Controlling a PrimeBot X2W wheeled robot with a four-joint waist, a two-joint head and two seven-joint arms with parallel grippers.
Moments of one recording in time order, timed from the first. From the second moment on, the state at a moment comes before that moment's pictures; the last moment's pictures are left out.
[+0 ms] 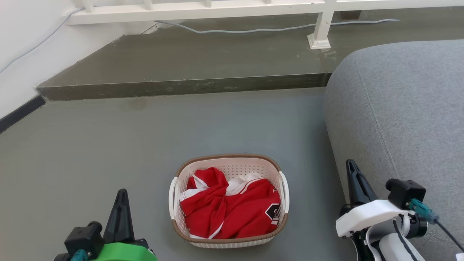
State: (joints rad) left arm 0.12 0.05 -0.19 0.04 -0.35 0.11 -0.25; right arm 0.01 -0.08 0.27 0.22 0.41 -0.11 -0.25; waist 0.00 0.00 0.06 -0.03
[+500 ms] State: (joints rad) left arm 0.12 0.05 -0.16 0.04 -0.59 0.09 -0.21; right arm 0.01 -0.07 0.21 0.21 0.63 -0.08 -0.20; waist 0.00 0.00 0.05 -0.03
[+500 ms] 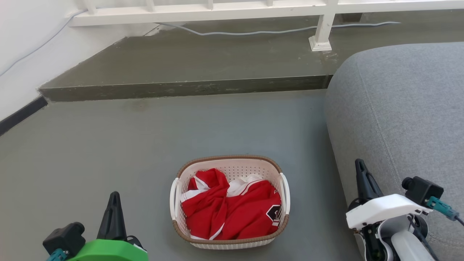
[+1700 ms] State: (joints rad) left arm 0.07 0.08 -0.10 0.12 -1.11 0.01 -0.10; right arm 0.00 -0.08 0.09 0.22 1.12 0.01 -0.08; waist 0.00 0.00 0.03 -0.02
